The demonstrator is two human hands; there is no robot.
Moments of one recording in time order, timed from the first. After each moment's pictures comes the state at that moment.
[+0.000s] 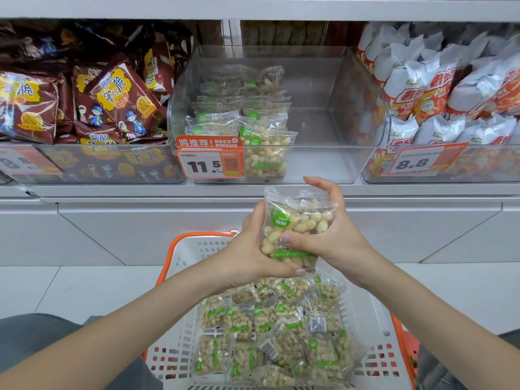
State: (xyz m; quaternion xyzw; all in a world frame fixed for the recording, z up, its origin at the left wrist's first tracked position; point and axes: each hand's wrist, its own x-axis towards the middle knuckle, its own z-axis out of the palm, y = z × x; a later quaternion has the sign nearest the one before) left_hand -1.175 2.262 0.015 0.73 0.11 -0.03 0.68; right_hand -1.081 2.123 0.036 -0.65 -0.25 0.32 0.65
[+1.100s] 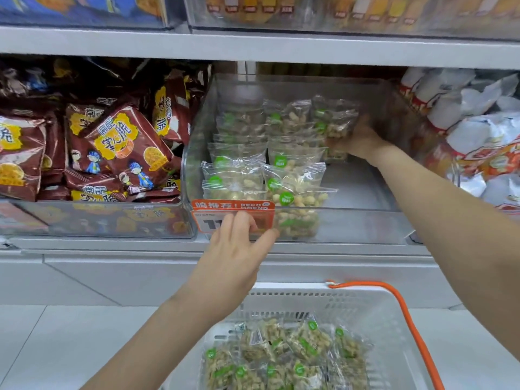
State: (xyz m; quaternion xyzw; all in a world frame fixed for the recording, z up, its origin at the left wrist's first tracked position) left_hand -1.135 2.363 0.015 0.98 0.03 0.20 0.02; right_hand -0.794 2.271 0.051 -0.88 -0.22 0.12 0.41
